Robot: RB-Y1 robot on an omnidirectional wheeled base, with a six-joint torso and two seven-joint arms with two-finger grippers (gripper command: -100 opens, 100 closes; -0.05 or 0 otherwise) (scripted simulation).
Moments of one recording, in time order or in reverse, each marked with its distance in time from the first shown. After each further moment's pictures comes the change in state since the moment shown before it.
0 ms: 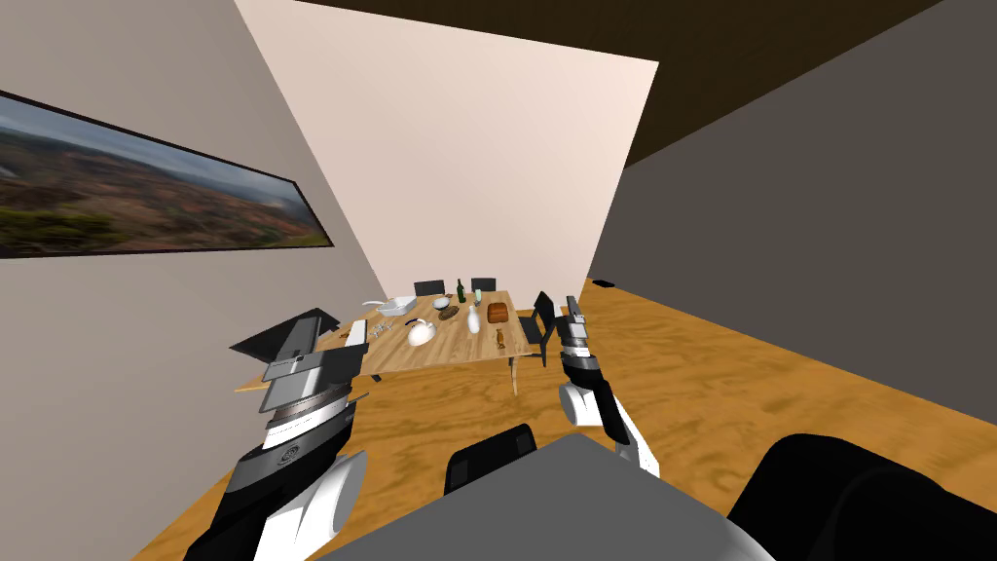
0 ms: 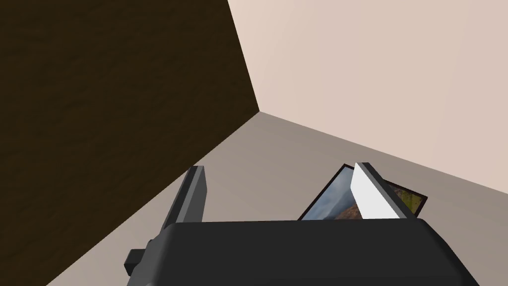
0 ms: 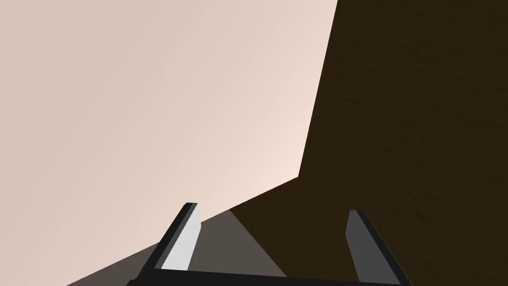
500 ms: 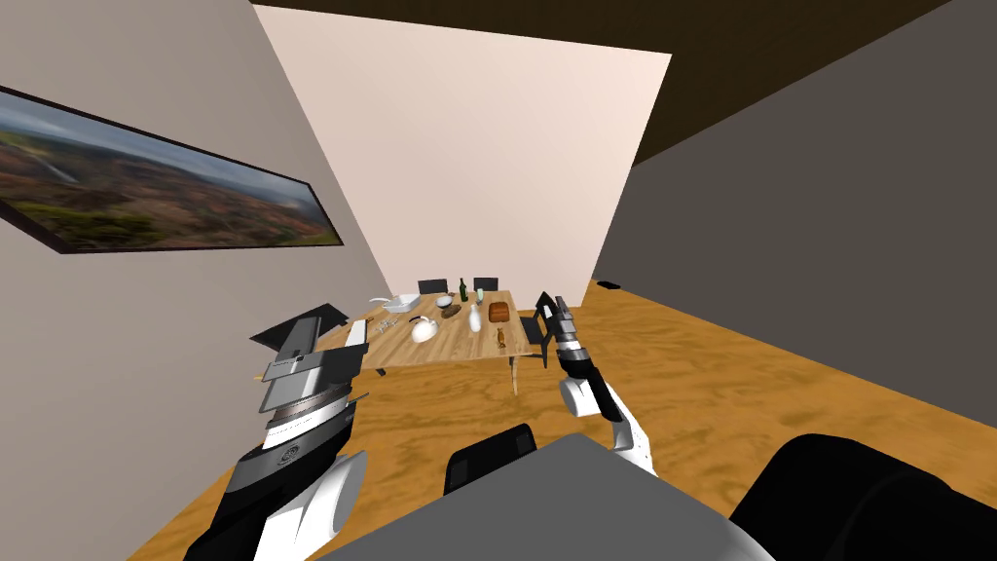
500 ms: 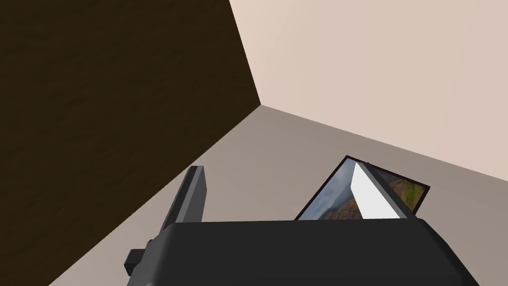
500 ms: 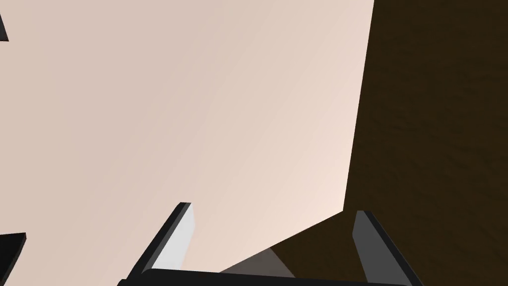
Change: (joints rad) left arm 0.000 0.000 0.000 0.000 0.000 0.000 0.000; right arm -0.068 -0.141 0.013 0.087 -0.066 0.097 -0.072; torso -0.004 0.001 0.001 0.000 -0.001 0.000
